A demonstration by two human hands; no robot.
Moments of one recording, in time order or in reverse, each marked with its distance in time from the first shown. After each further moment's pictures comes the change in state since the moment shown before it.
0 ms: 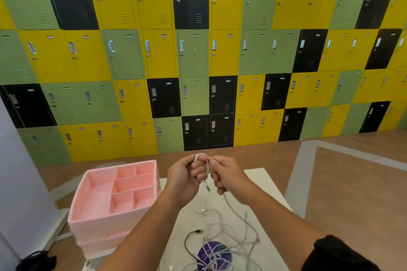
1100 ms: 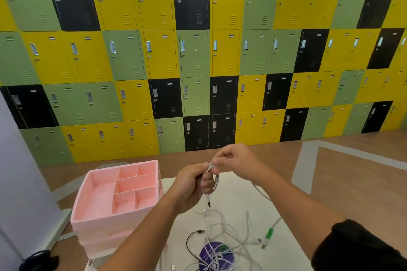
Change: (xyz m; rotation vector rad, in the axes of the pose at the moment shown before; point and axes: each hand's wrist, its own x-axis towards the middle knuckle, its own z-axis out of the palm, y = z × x) left_hand -0.013 -0.007 -0.001 0.372 -0.157 -0.080; right_hand 0.004 -0.033 -0.034 -0.453 0.007 -0.219
